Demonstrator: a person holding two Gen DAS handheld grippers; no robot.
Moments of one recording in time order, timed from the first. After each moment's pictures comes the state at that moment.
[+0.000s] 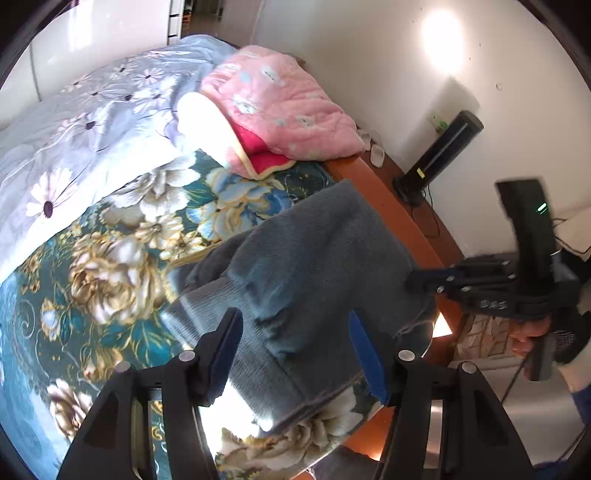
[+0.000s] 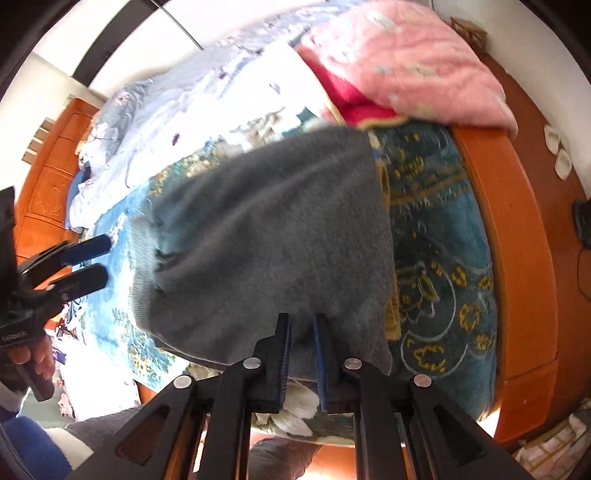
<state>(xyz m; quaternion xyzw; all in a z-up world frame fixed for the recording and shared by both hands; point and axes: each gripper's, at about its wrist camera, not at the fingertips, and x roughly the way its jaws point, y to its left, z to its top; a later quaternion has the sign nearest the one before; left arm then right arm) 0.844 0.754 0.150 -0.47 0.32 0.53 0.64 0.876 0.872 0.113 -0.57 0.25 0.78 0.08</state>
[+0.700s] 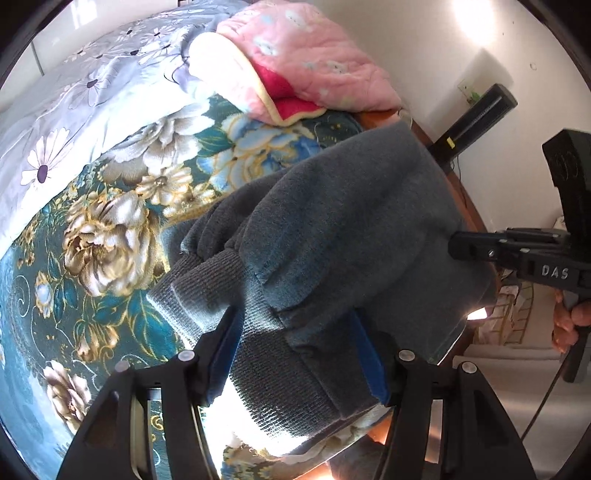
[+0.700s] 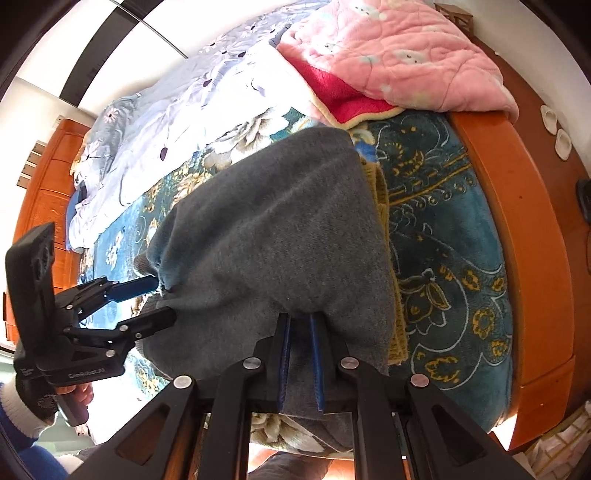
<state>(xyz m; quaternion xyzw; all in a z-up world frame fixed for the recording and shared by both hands) 0.838 0.762 0.092 -0.50 0.35 0.52 0.59 0.865 0.879 0.088 -0.57 0.29 0.77 0.09</state>
